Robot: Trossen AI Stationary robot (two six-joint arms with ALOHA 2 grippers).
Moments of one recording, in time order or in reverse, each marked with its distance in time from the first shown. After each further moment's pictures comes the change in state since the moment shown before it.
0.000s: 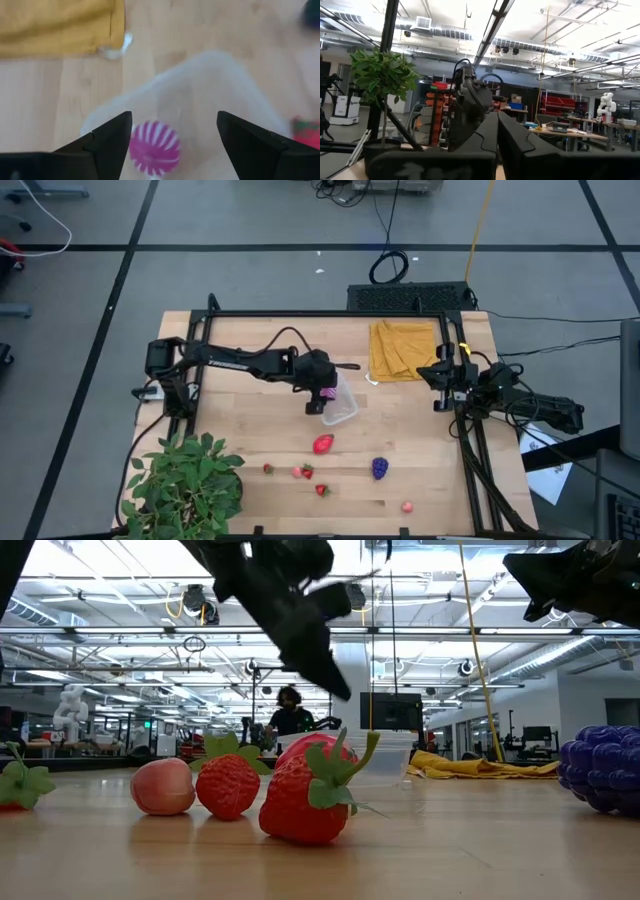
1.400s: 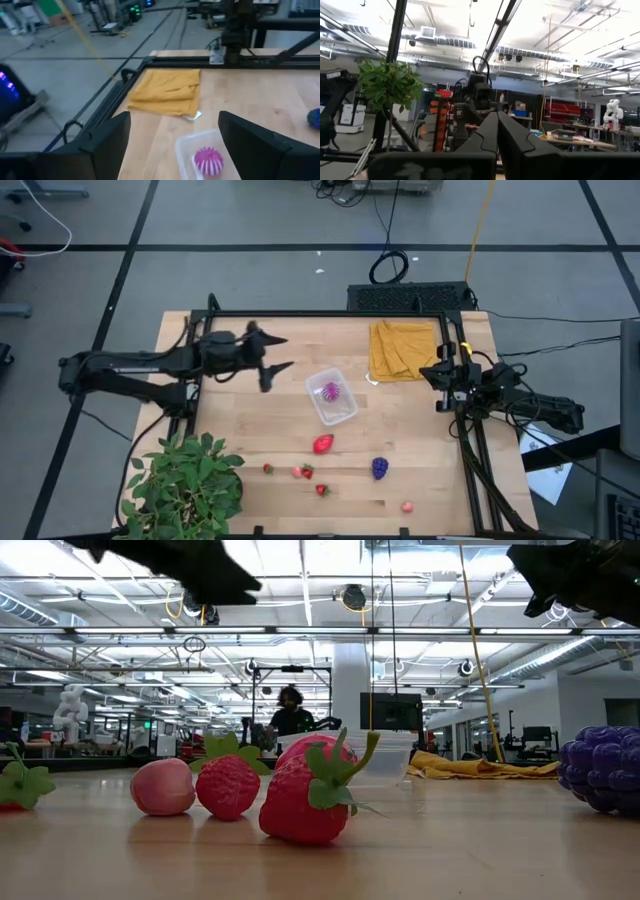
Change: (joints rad) left arm 0.066 -0.808 -0.533 0.287 -0.209 -0.098; right arm 0.000 0.004 0.000 0.047 -0.021 0.022
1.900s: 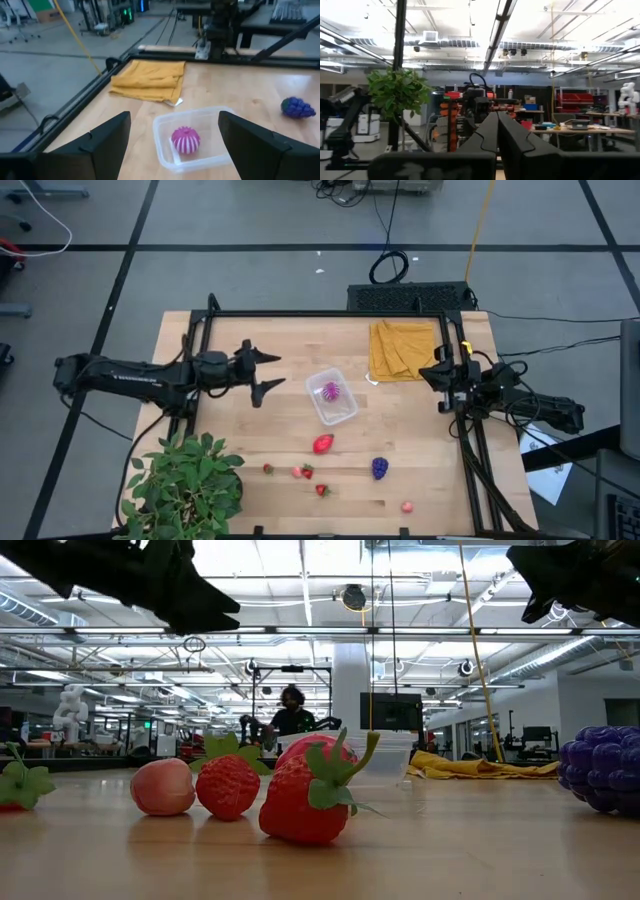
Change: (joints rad) left arm -0.090 -0.092 -0.276 0.238 -0.019 -0.090; right arm 0.000 0.002 0.000 -0.010 -0.018 0.116
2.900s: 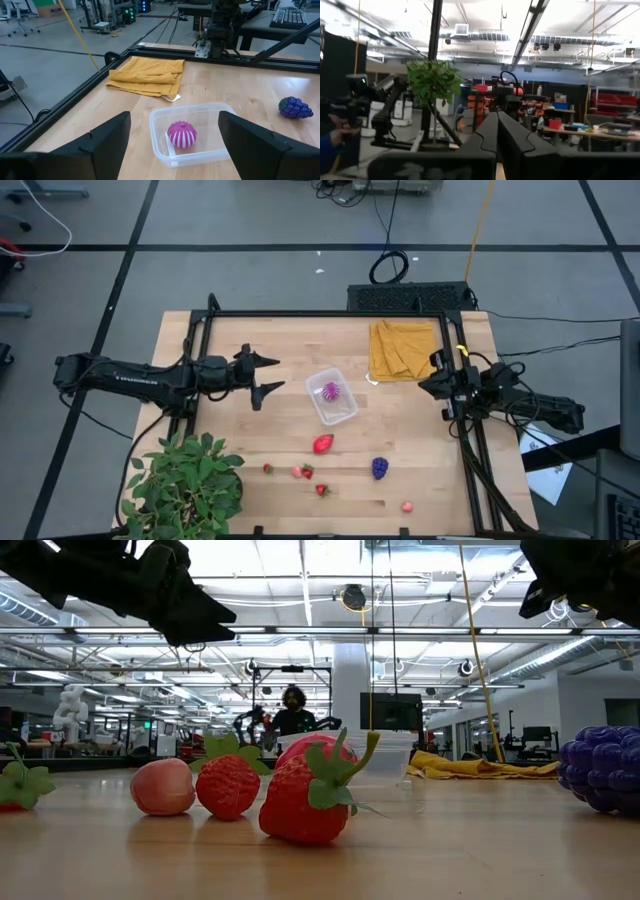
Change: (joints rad) left arm -0.018 0.000 -0.054 0.043 -0.024 -0.048; right arm 0.000 0.002 0.000 -0.026 -0.170 -0.012
